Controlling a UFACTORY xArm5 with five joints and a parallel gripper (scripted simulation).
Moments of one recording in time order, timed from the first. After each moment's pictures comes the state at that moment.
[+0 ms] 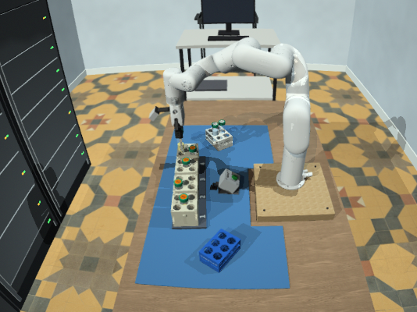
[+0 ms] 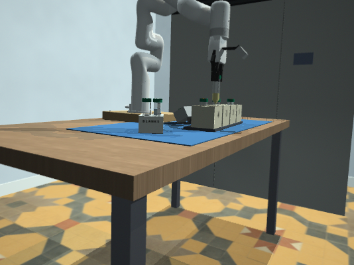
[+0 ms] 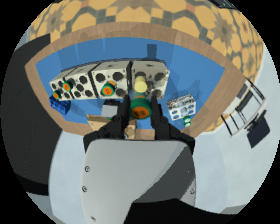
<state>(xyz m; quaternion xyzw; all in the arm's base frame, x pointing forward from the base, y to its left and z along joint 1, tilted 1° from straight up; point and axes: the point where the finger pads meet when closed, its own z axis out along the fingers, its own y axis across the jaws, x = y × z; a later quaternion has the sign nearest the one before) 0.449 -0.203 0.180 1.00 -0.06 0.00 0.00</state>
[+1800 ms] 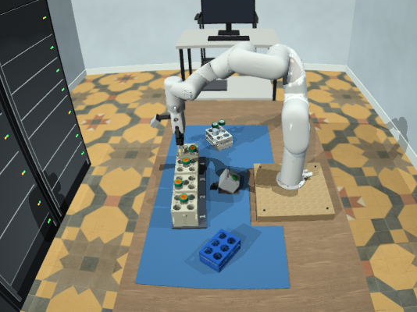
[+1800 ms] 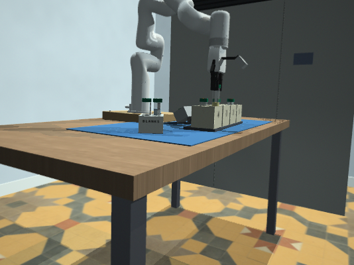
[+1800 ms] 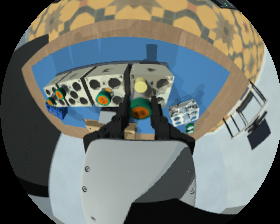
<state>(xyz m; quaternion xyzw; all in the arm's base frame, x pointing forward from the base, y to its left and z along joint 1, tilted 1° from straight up) 0.450 -0.203 0.143 1.00 -0.06 0.00 0.00</state>
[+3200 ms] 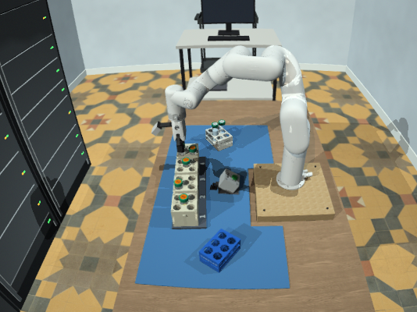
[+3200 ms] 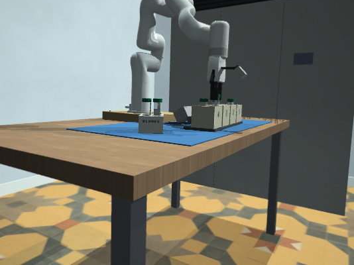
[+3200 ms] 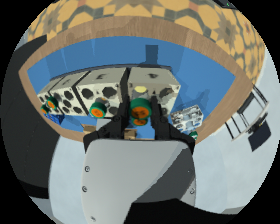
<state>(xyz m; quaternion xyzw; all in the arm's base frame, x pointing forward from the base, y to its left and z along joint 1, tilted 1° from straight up) 0.450 -0.203 0.105 1.00 -0.06 0.00 0.00</state>
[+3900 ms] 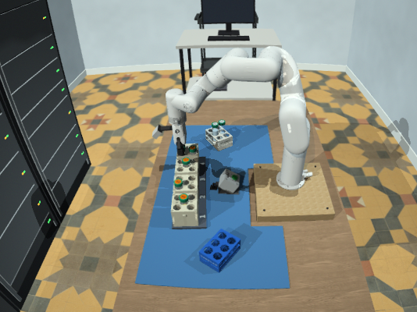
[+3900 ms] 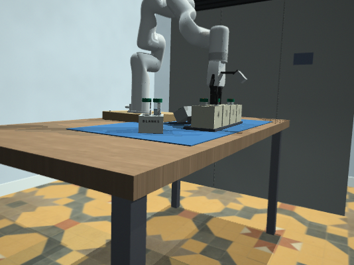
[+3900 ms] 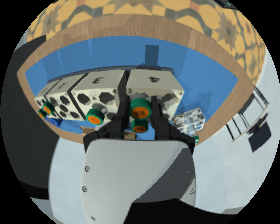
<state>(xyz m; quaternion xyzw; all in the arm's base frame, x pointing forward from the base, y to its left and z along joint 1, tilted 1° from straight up) 0.450 -0.202 0.087 1.00 -0.06 0.00 0.00</state>
